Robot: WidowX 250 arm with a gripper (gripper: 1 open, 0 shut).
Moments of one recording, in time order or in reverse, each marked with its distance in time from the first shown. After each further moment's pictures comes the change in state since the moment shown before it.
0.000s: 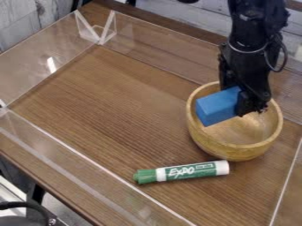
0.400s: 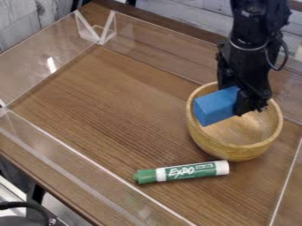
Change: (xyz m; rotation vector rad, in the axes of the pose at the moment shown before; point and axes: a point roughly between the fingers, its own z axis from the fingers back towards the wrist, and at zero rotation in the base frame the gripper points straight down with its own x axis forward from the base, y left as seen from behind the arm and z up) arm -0.002 -0.001 0.003 0.000 0.031 0.021
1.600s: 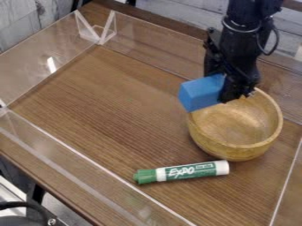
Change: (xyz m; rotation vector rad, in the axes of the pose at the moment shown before) arm -0.006 0.009 0.017 0.029 0.111 0.014
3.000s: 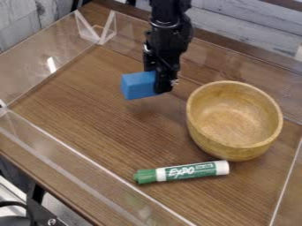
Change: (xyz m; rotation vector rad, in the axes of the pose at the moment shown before) arm -0.054 0.085 -0.048 -0.089 0.121 -0.014
